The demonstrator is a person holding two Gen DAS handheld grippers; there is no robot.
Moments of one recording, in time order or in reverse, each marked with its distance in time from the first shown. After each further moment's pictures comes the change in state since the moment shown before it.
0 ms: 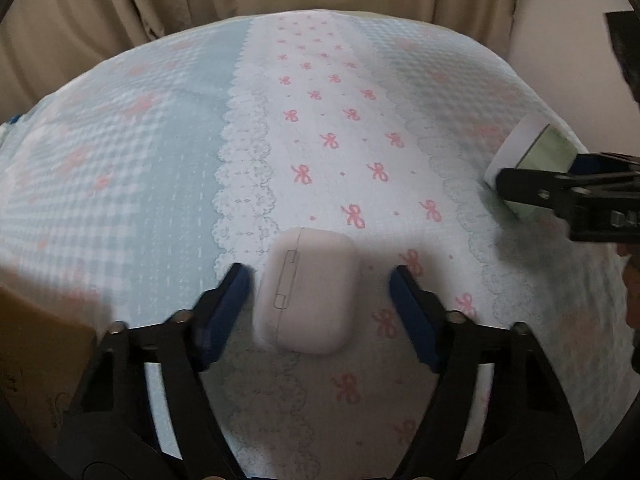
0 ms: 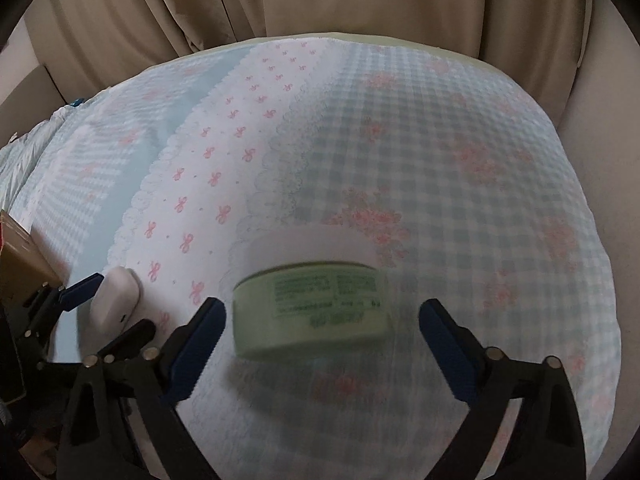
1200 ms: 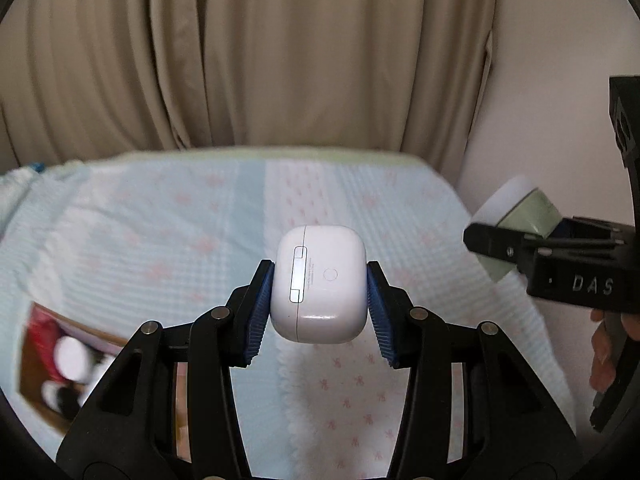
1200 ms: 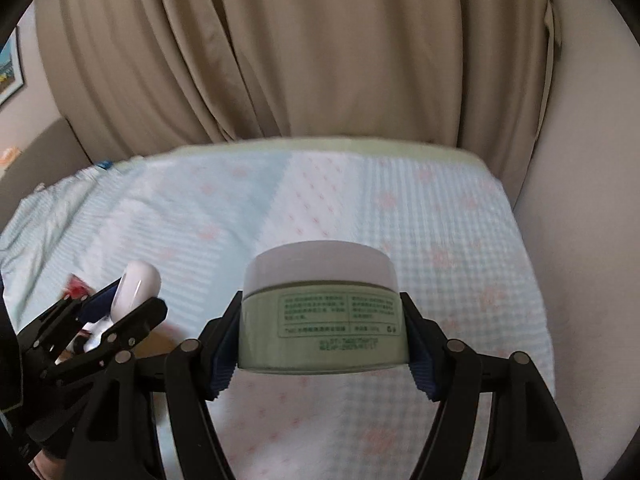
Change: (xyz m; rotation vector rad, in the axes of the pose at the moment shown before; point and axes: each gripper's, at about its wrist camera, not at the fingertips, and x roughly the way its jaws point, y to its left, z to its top) left arm -0.258 0.025 0.079 -0.044 -0.293 -0.061; right arm -0.212 0.069 0.045 0.053 -0.199 0.008
